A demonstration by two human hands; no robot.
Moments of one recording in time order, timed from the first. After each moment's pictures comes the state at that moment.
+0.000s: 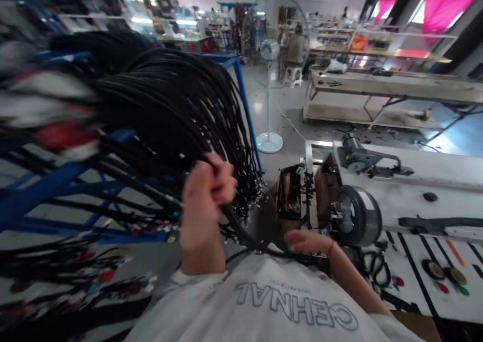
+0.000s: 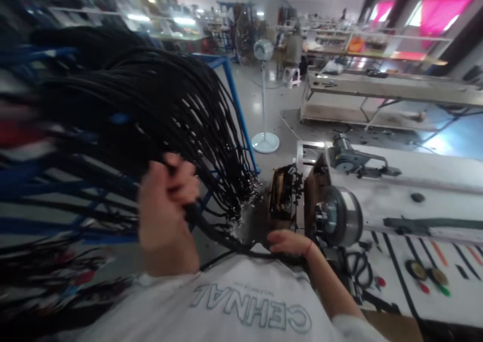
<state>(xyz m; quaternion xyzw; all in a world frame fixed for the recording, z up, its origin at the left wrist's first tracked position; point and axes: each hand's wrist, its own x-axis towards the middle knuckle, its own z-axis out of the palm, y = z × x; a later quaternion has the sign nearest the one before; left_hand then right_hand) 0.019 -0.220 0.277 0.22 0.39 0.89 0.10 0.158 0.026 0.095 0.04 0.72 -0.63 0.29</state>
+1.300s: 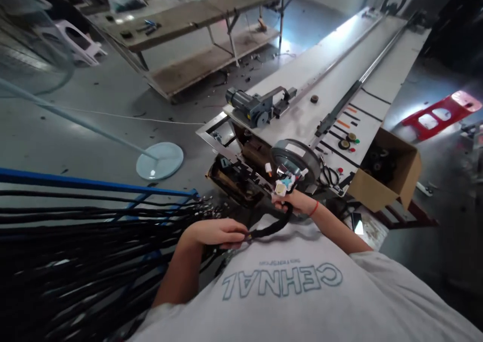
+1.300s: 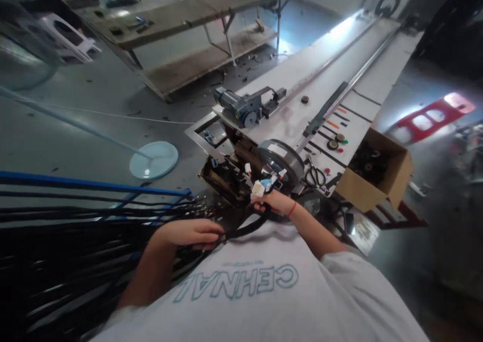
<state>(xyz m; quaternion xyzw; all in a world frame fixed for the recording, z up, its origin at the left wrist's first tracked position) -0.098 -0.076 0.137 0.52 0.34 0.01 0.78 0.164 0.020 0.105 0.39 0.39 -0.82 -0.13</state>
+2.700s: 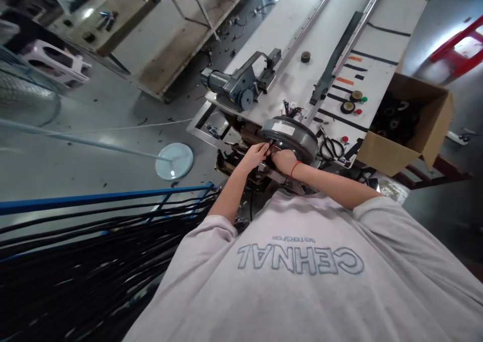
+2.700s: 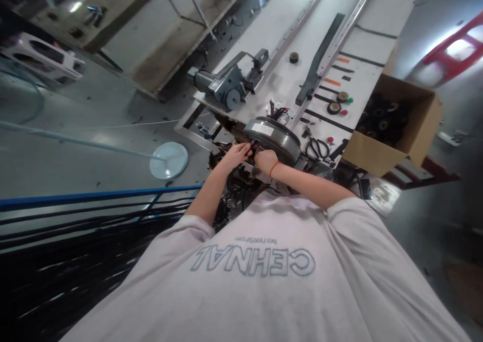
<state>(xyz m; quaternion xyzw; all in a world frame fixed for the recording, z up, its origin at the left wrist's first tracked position) -0.018 0.081 0.068 0.48 0.56 0.29 0.60 0.127 0.085 0.076 0.46 0.85 -0.21 0.14</state>
